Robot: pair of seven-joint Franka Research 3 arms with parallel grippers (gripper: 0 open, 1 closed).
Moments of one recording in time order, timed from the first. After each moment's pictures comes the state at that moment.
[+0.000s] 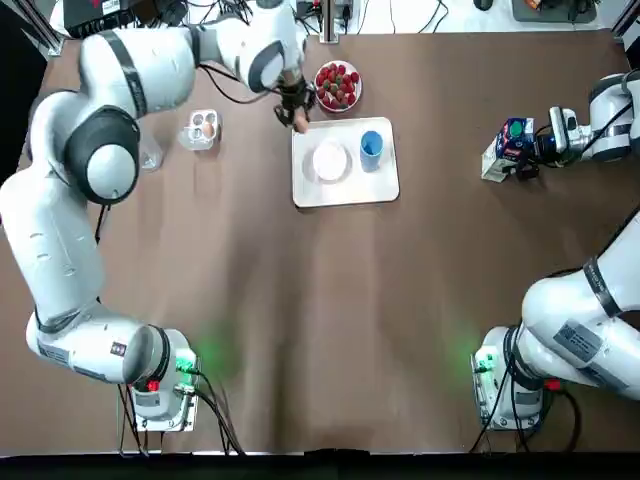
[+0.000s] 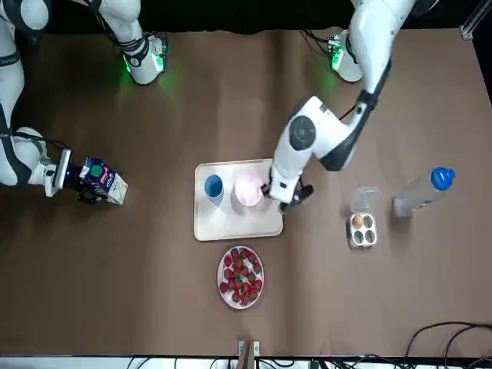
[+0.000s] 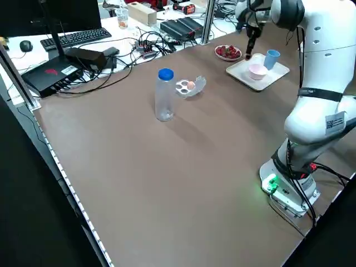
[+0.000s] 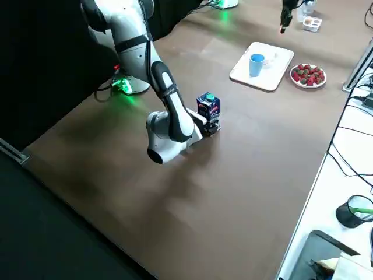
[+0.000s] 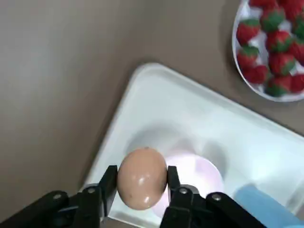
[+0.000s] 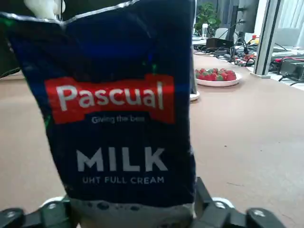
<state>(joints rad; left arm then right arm) -0.26 0.57 -0.47 -1.66 0.17 2.26 -1.26 -0.55 0.70 -0.03 -1.91 1.00 1.60 -2.67</state>
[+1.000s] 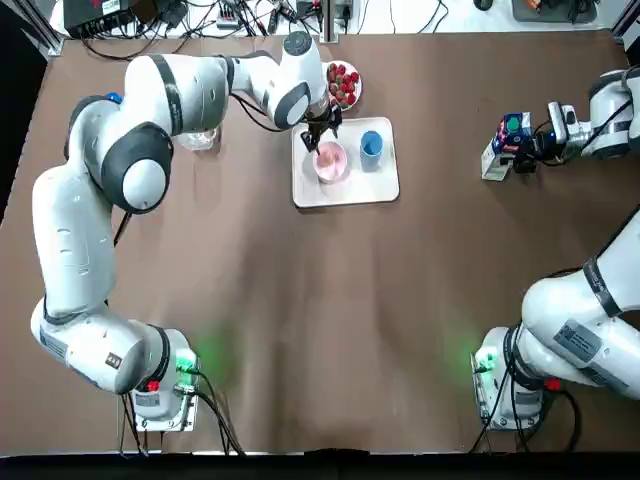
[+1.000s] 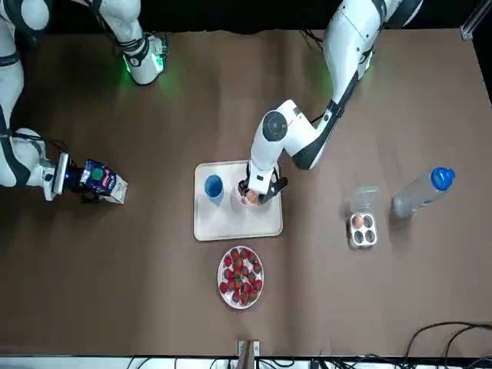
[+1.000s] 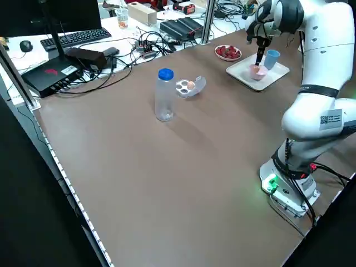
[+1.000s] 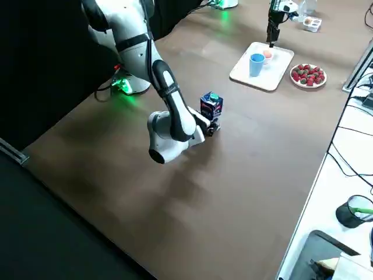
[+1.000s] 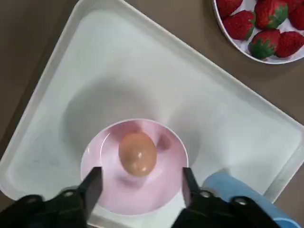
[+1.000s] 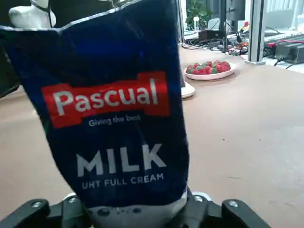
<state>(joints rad) -0.43 0.67 -0.38 -1.64 0.17 2.44 -1.41 -0.54 0.70 -0.03 -1.89 1.00 1.59 -2.52</state>
